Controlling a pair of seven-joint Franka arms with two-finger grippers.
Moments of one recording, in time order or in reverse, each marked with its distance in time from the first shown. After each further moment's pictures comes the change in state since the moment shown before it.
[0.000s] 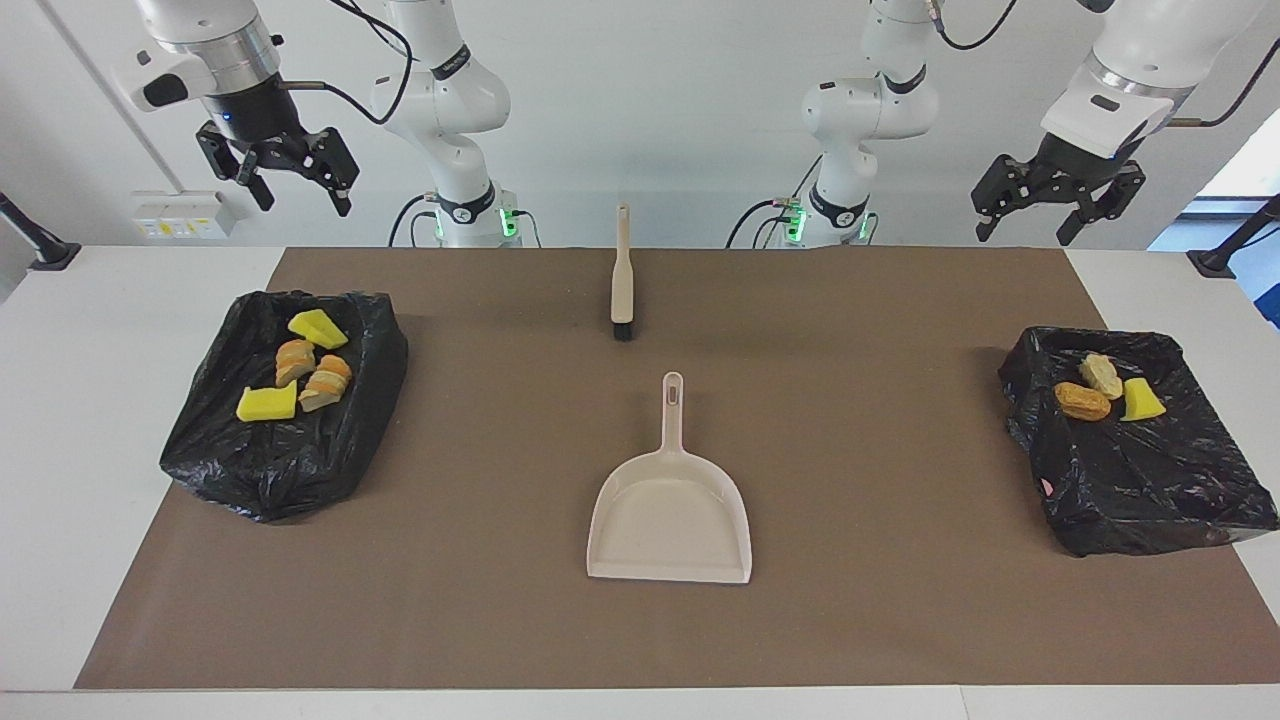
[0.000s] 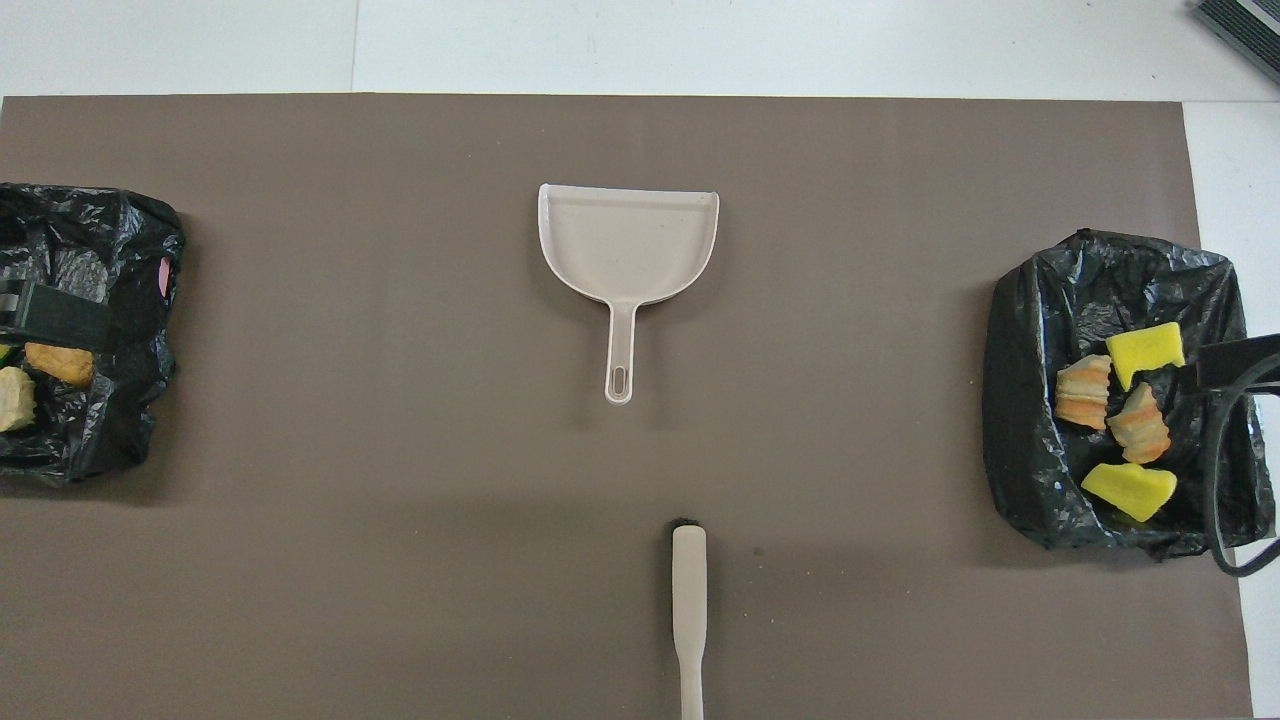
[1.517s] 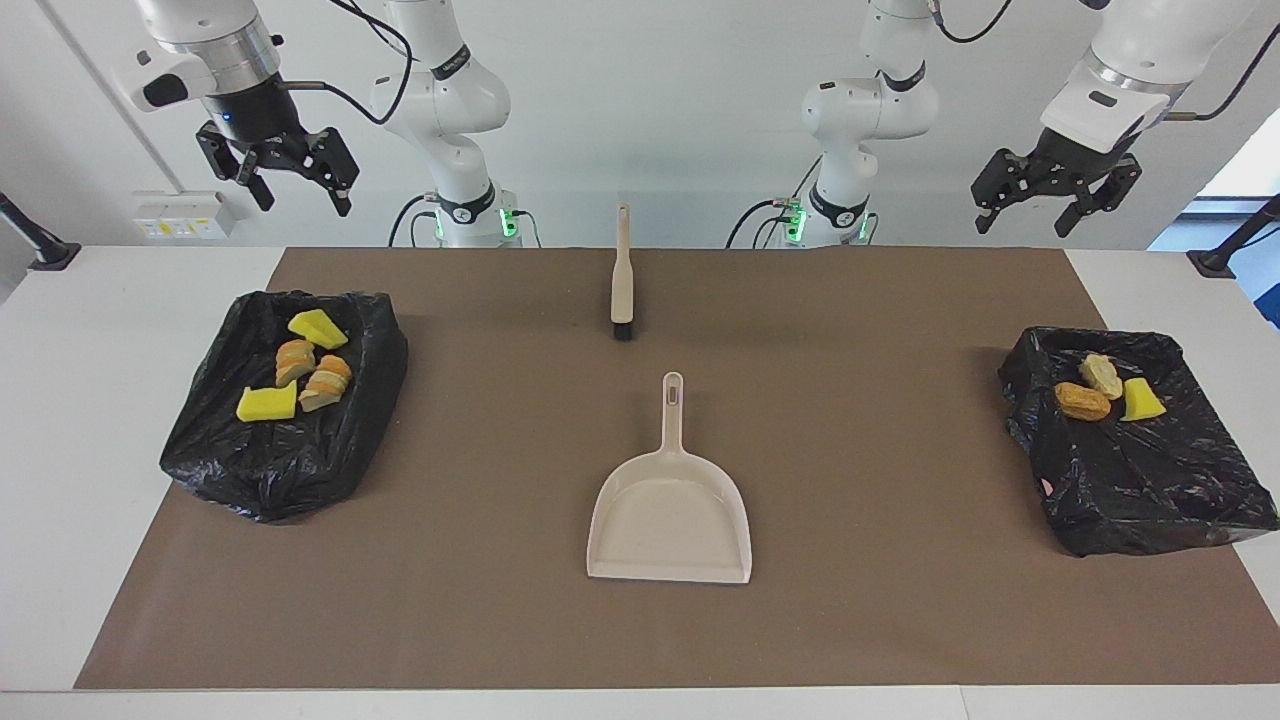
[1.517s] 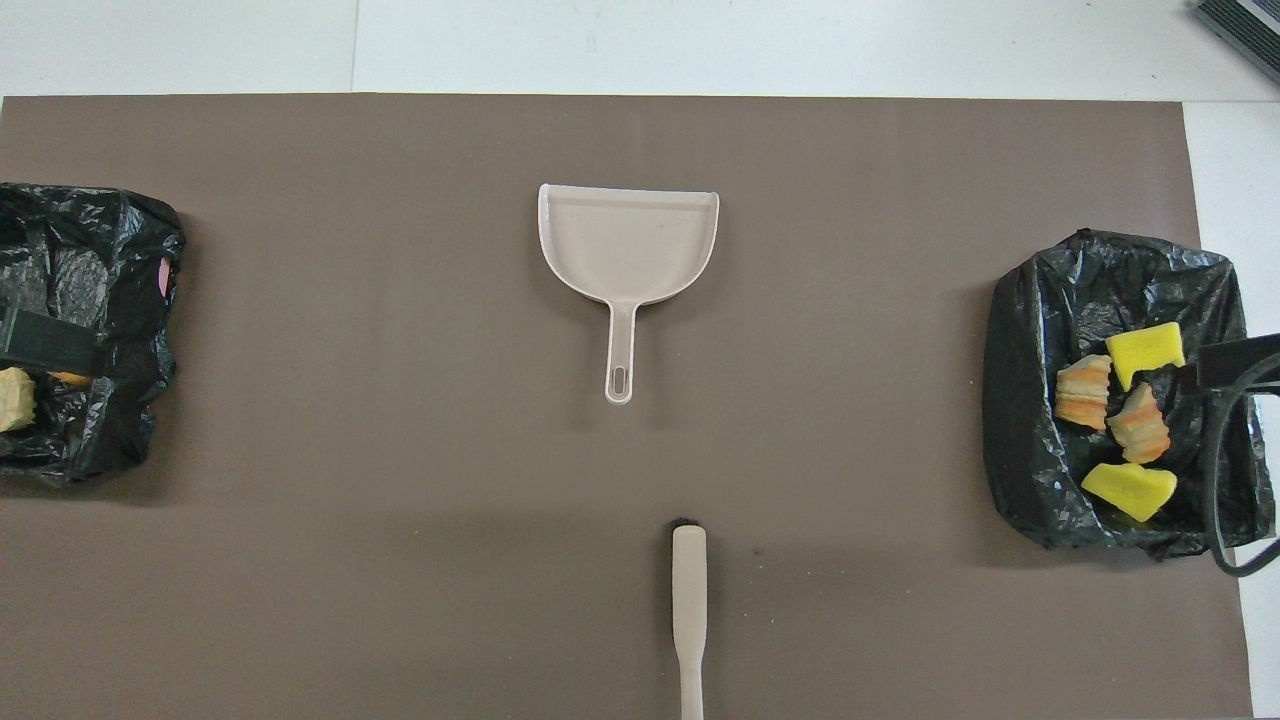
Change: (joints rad) left arm 0.000 -0.043 0.020 -0.062 0.000 0.012 0.002; right arm 0.000 0.000 0.000 0.000 0.000 0.000 0.000
